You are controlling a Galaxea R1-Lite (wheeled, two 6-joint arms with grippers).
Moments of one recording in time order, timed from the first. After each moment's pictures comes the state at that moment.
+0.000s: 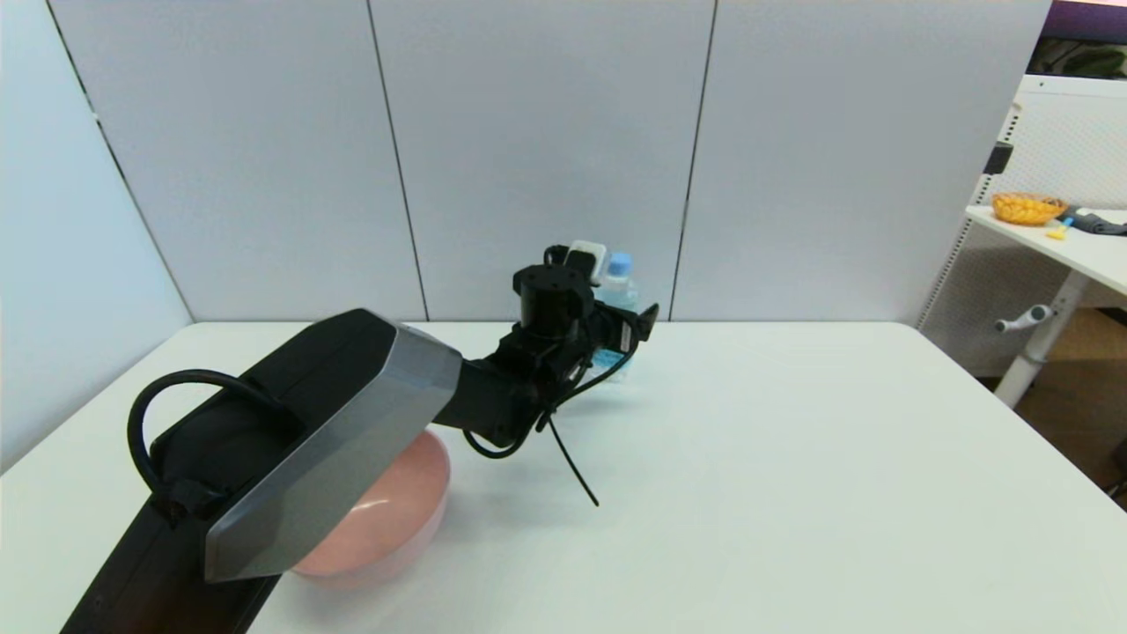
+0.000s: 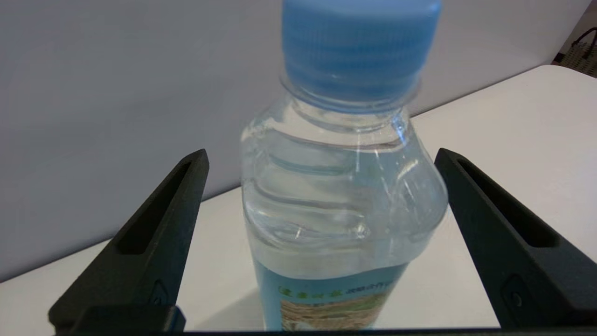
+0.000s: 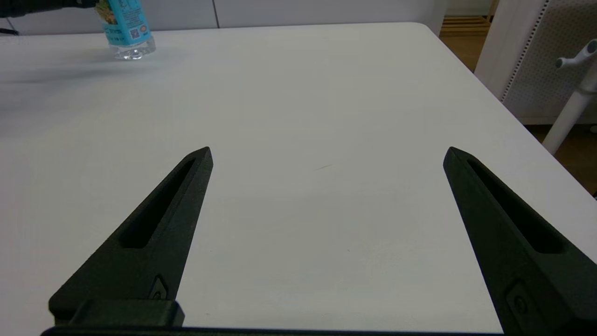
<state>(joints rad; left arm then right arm) -0.66 2.48 -1.67 -0.78 0.08 -0.03 0.00 0.00 0.00 0.01 -0.02 0.02</state>
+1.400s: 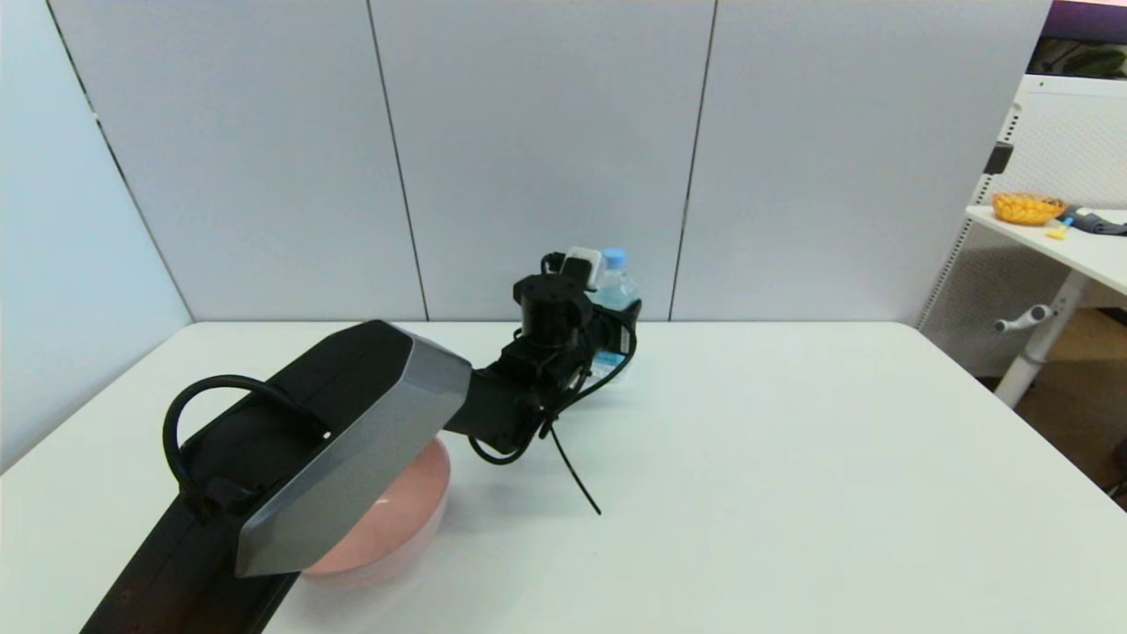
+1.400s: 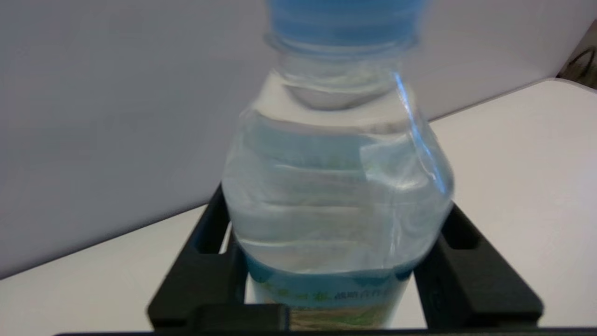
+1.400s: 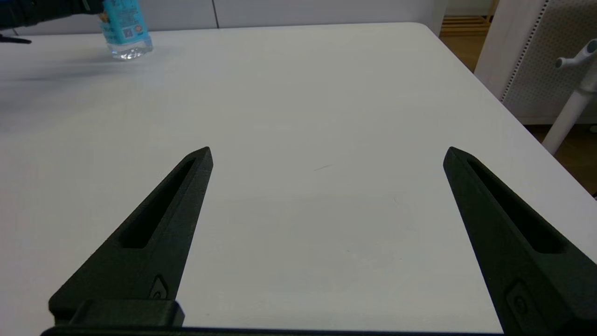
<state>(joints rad) -0.65 2.53 -1.69 -0.85 0.08 -0.05 0.00 0.00 0.00 0.01 -0.02 0.02</state>
